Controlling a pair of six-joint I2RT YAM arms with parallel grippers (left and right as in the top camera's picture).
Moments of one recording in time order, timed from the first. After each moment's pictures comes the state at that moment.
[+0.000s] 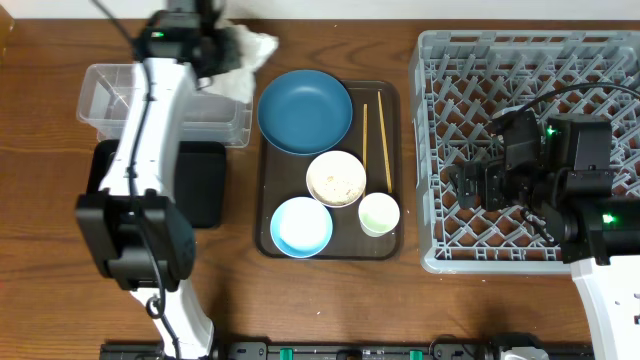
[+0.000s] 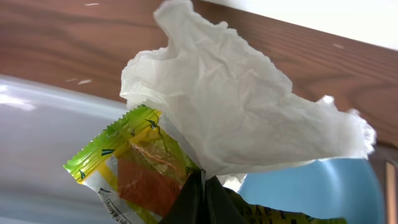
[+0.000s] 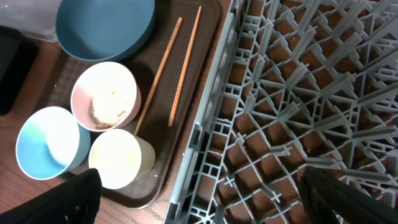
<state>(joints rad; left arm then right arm) -0.01 1.98 1.90 -0.86 0.01 -0.25 0.06 1.12 1.17 -0.96 -0.27 -0.07</state>
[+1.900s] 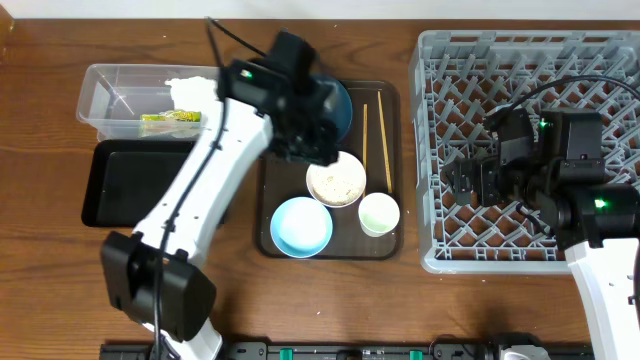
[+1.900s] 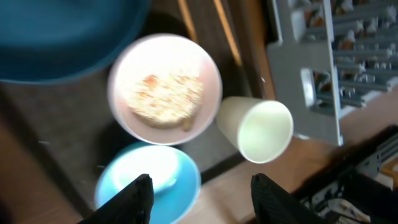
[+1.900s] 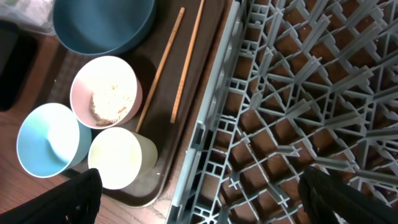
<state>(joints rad) -0.43 1.81 1.73 -1.28 0.37 -0.12 0.06 1.17 1.18 -0.96 -0.29 -0.07</state>
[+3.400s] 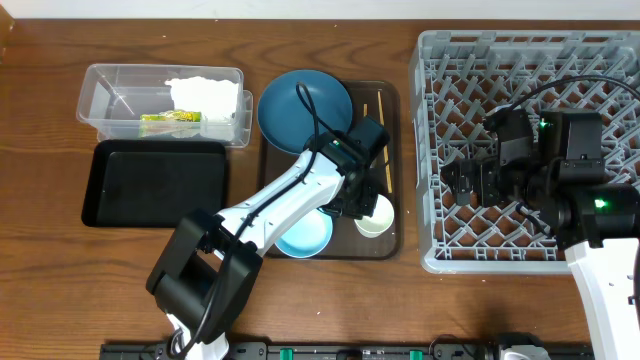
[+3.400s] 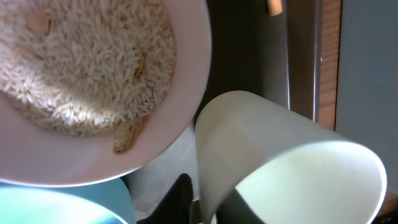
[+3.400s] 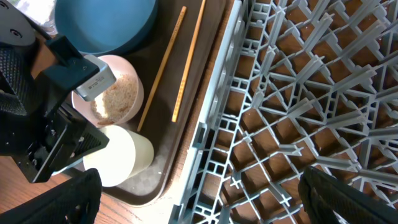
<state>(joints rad) -0.70 1.89 1.38 -0.93 0.20 -0.47 0.06 1.17 1.18 -0.96 -0.30 -0.07</state>
